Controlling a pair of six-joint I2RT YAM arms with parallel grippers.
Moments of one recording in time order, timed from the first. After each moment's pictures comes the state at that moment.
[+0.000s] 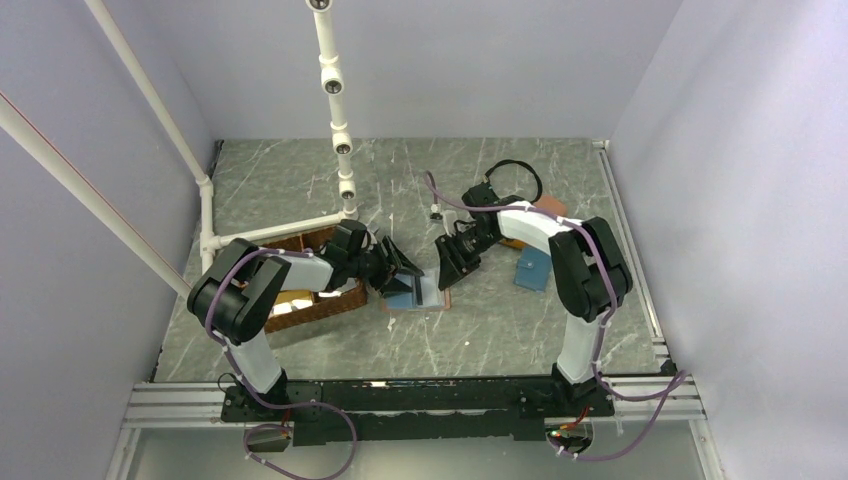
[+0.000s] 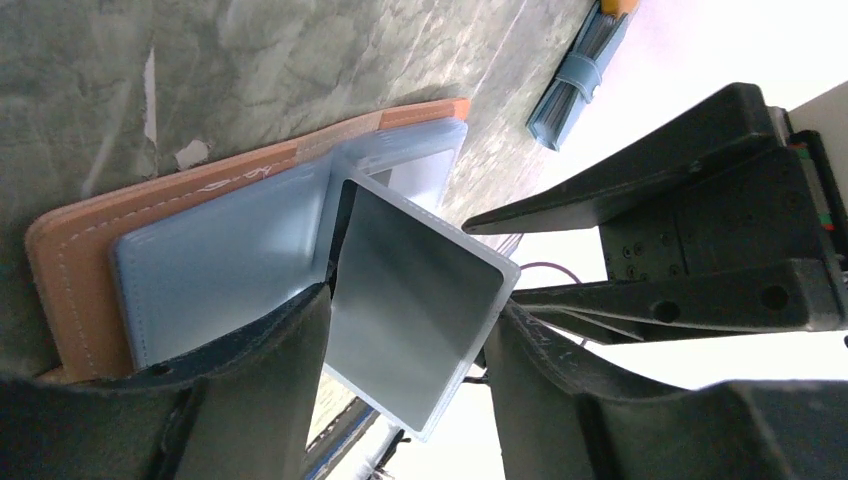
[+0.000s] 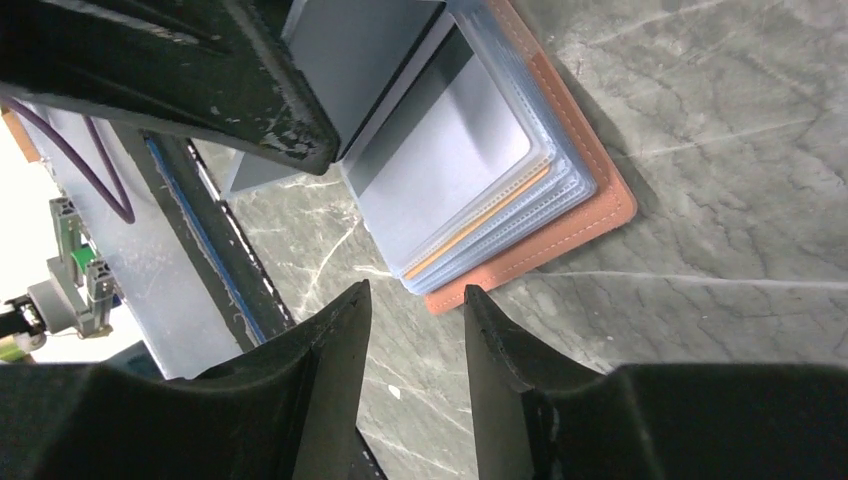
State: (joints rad) left arm -0.50 1.74 0.70 0.32 0.60 -1.23; right arm 0.45 1.89 1.23 -0.70 -0.76 -0.16
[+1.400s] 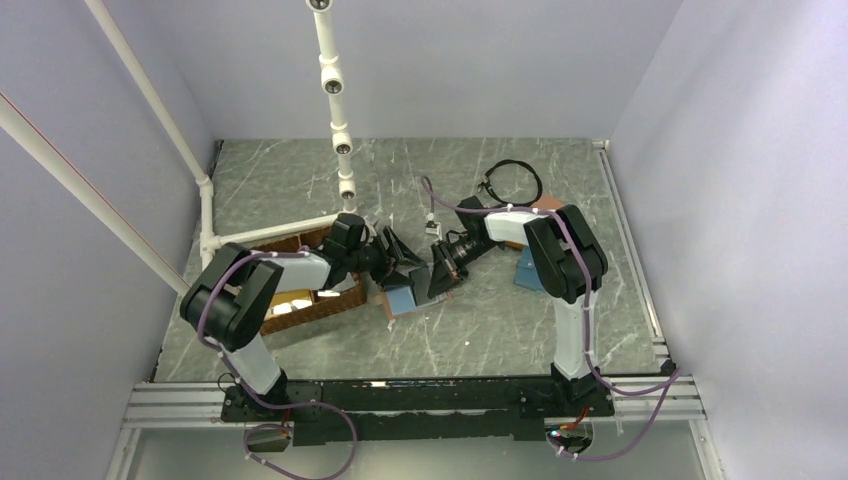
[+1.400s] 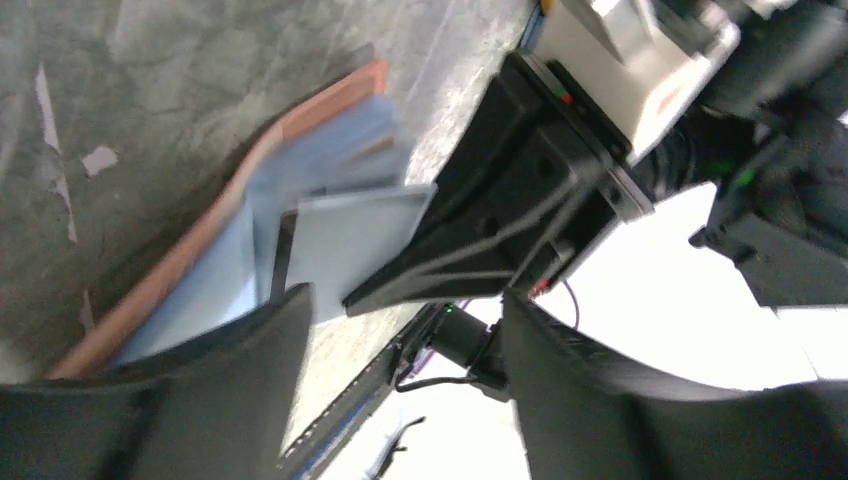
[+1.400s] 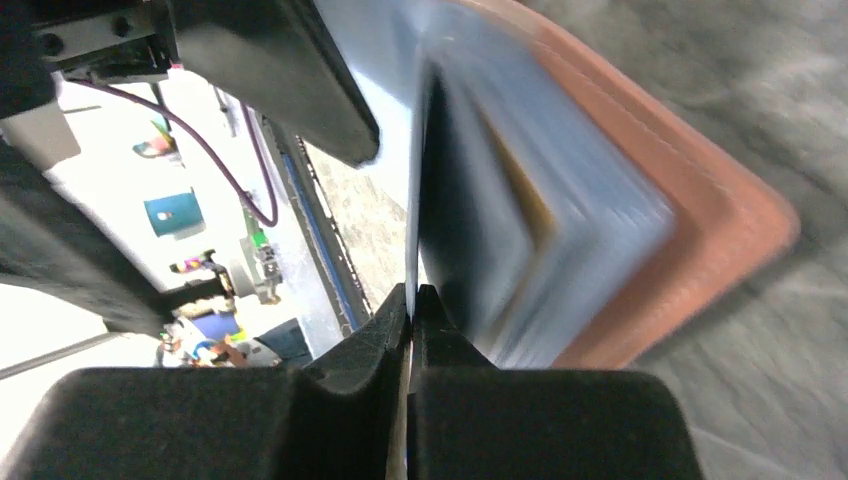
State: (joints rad) left arm -0.50 1.72 0.72 0.34 0.61 -1.24; right arm 0.46 2.07 1.25 -0.63 -1.03 -0.02
